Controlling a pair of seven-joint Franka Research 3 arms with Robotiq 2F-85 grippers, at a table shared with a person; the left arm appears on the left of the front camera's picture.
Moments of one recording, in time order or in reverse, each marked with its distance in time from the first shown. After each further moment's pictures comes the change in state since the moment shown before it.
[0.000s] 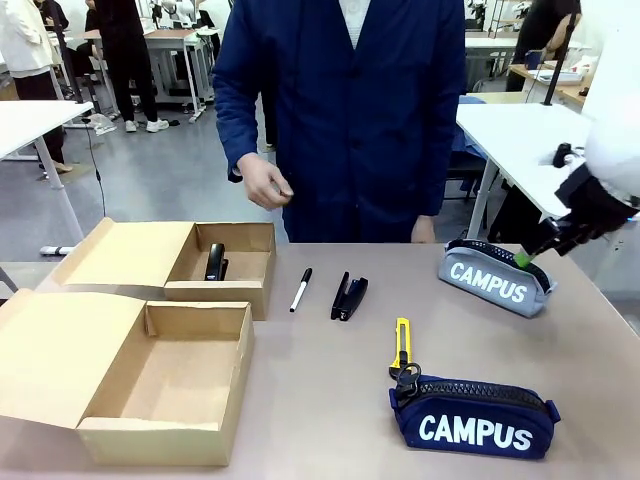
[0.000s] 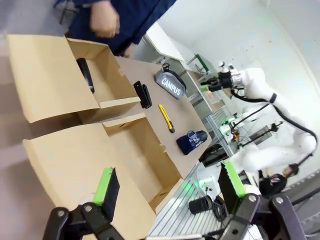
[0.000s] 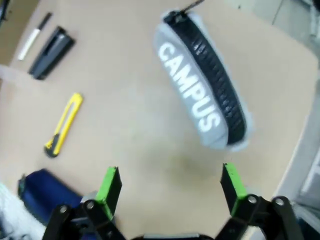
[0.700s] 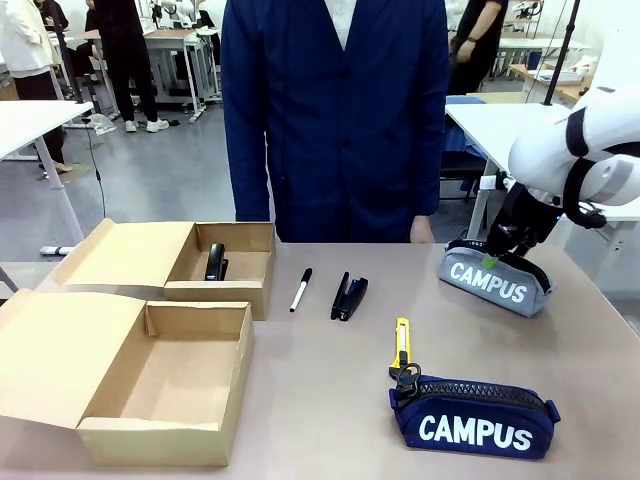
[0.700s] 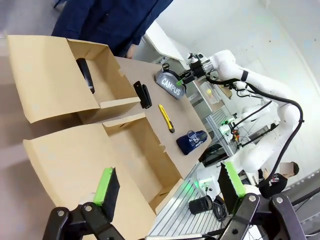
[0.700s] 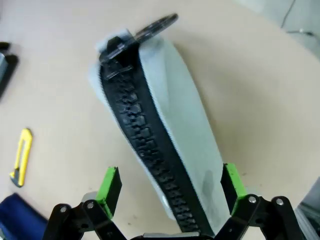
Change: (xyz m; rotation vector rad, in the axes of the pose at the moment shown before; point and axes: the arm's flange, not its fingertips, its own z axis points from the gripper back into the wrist) left arm 0.000 0.000 0.000 -0.001 0.000 -0.001; right arm 0.072 -0.060 -0.127 0.066 0.223 0.033
